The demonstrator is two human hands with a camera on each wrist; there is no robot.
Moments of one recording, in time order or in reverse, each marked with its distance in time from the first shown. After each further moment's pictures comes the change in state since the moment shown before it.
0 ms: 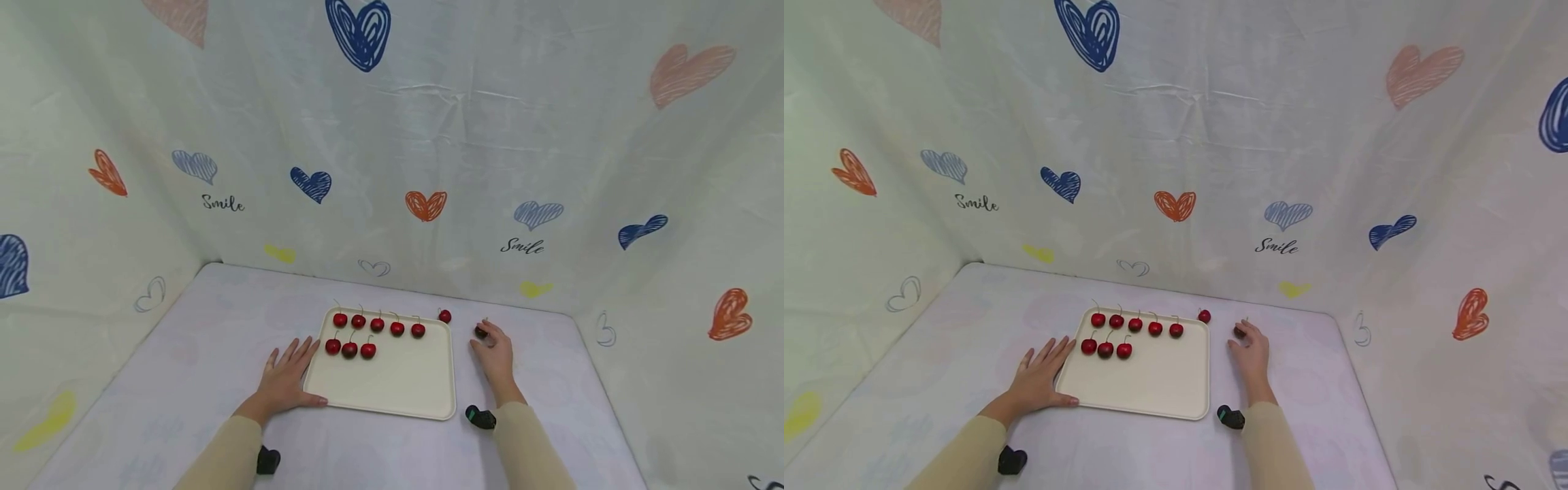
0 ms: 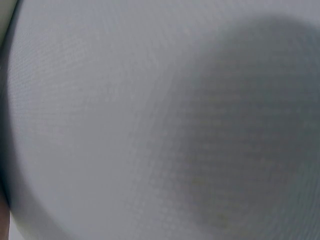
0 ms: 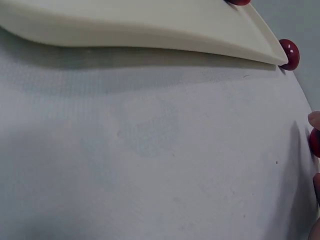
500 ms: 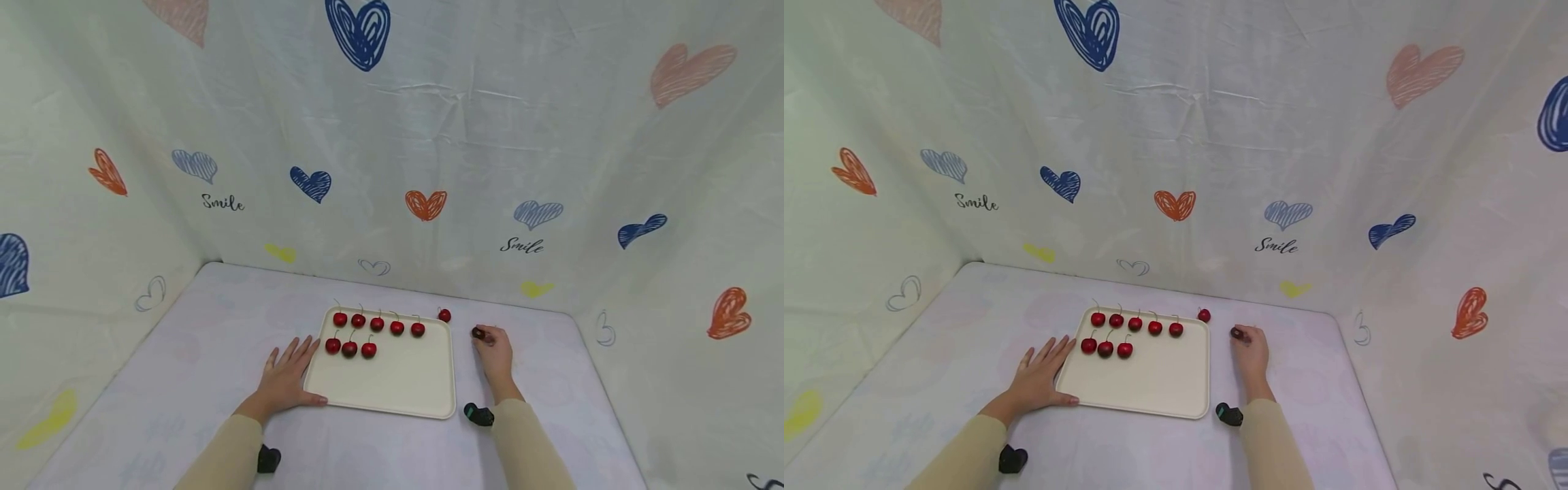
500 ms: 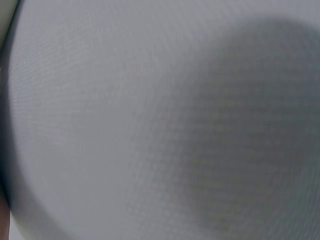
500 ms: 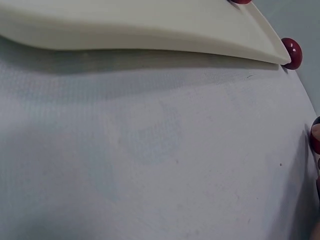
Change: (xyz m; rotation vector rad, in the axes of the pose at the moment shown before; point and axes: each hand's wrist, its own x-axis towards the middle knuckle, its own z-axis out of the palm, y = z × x) left_hand -0.001 0.004 -0.004 -0.009 -0.012 -0.001; right_hand -0.001 0.000 0.003 -0.020 0.064 -0.017
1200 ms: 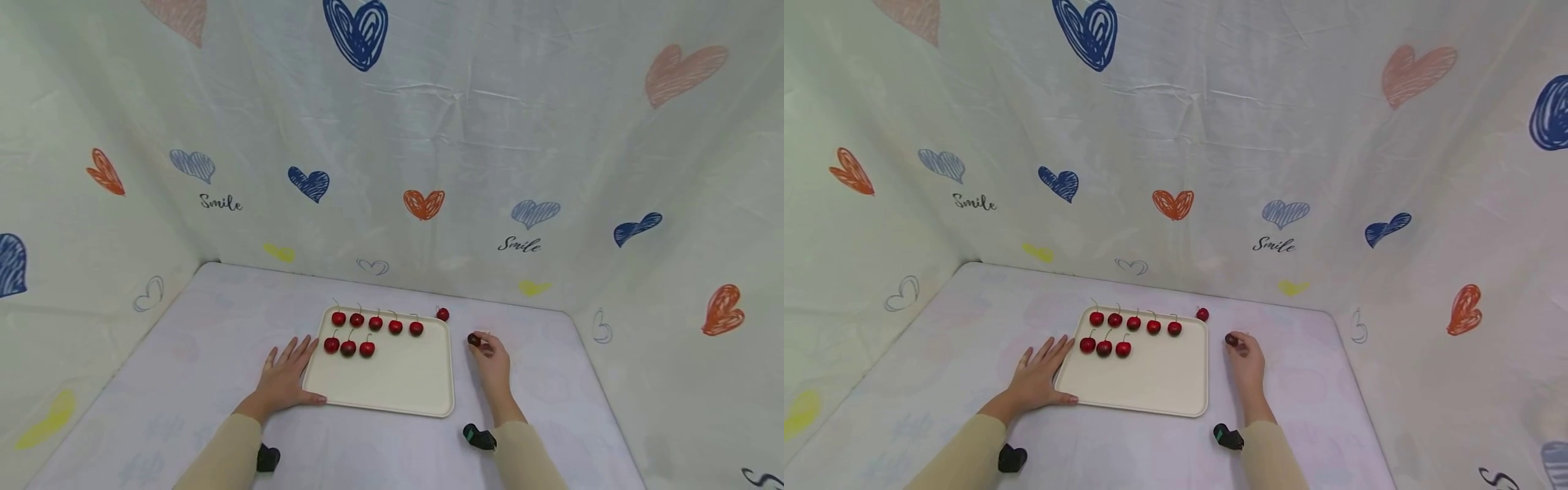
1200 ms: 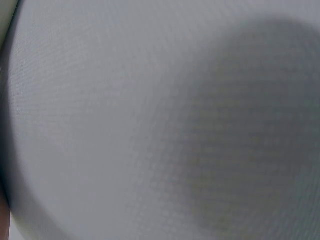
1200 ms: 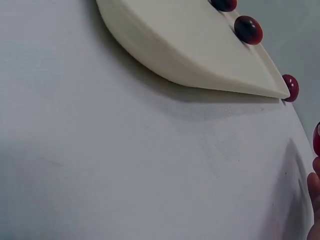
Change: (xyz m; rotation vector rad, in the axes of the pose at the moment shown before) left_hand 0.000 -0.001 -0.001 0.011 0.017 0.007; right_hand -0.031 -0.007 -0.004 0.118 0.037 0.028
